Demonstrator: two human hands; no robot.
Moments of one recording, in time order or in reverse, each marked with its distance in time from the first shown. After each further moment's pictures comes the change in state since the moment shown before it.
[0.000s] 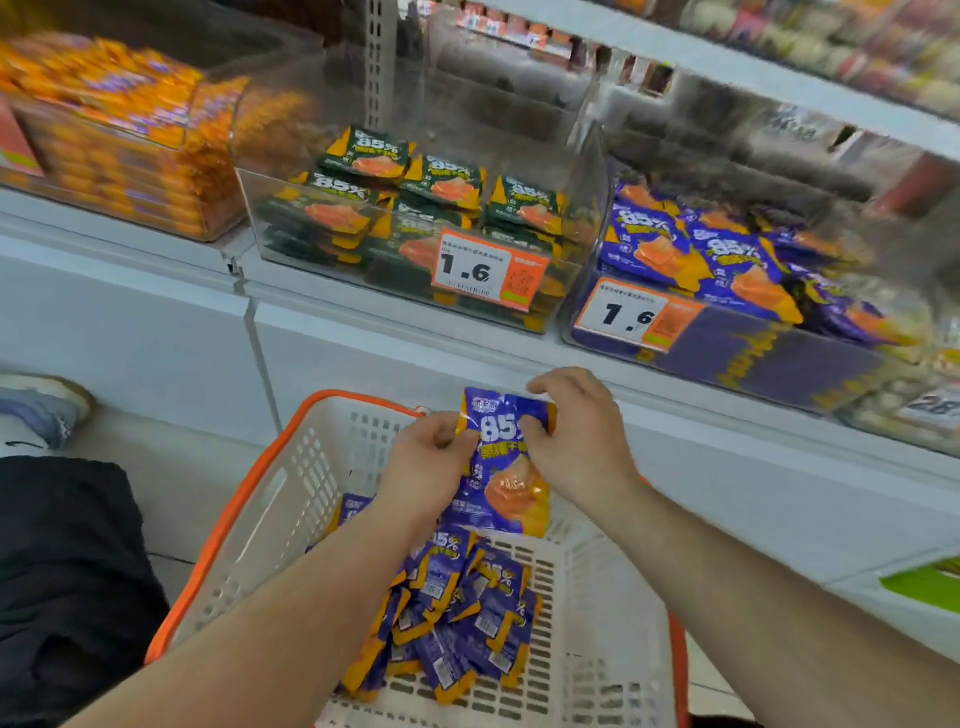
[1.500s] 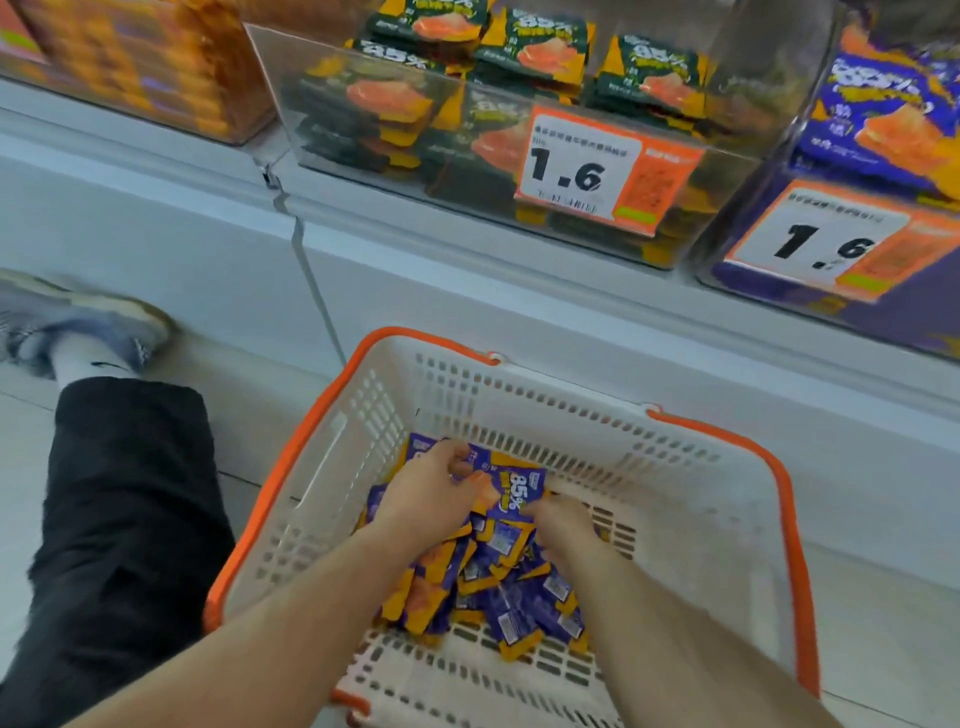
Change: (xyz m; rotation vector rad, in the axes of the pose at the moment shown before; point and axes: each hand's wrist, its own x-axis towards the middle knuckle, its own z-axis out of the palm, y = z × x) left_hand 0.029 -0.098 -0.059 0.751 -0.121 -0.251; right_hand -0.062 0.070 0.216 0.476 -0.676 1.057
